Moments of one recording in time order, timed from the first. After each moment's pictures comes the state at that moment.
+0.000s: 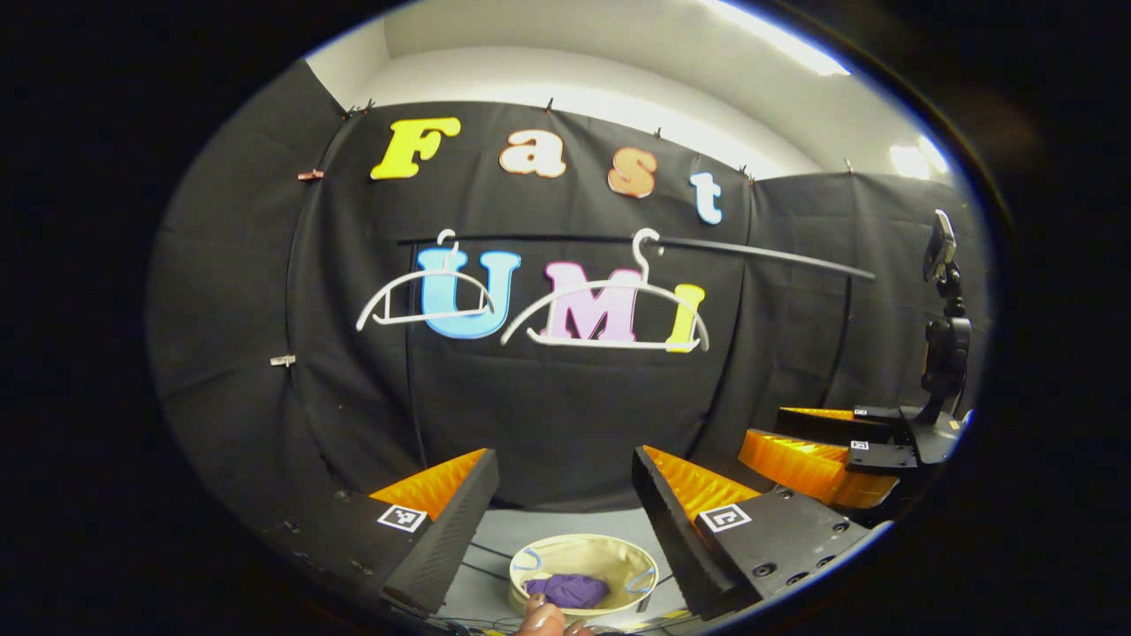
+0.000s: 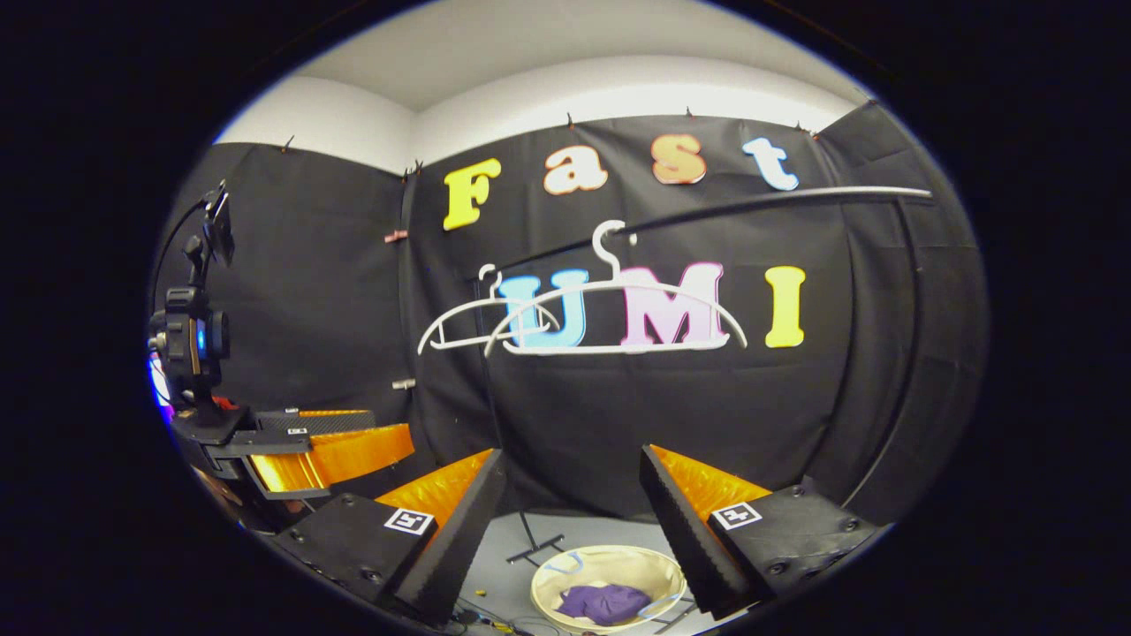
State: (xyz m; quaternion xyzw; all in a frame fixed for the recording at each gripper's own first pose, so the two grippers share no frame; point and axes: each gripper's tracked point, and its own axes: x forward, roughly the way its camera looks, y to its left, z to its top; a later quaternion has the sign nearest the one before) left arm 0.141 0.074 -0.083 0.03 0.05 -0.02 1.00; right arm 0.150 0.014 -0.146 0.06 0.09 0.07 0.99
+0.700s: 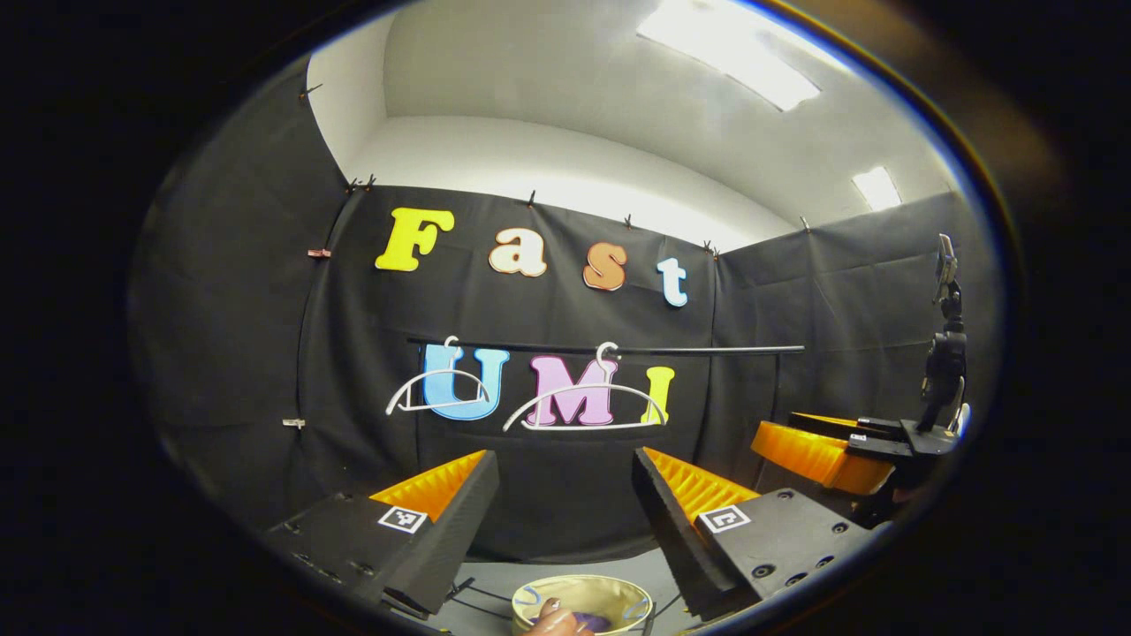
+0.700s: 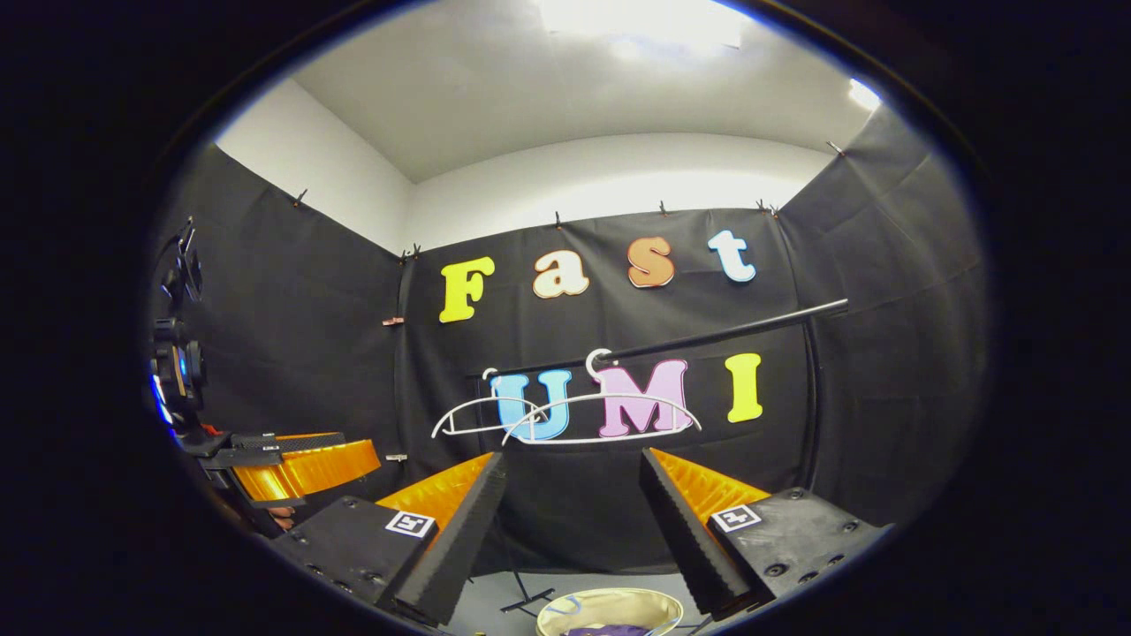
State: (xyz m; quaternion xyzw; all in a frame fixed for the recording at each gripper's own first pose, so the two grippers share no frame) left arm 0.045 0.058 -0.011 0.05 -0.06 -0.05 1.00; right arm 0.064 0.011 -0.051 0.06 -0.03 0.02 1.00
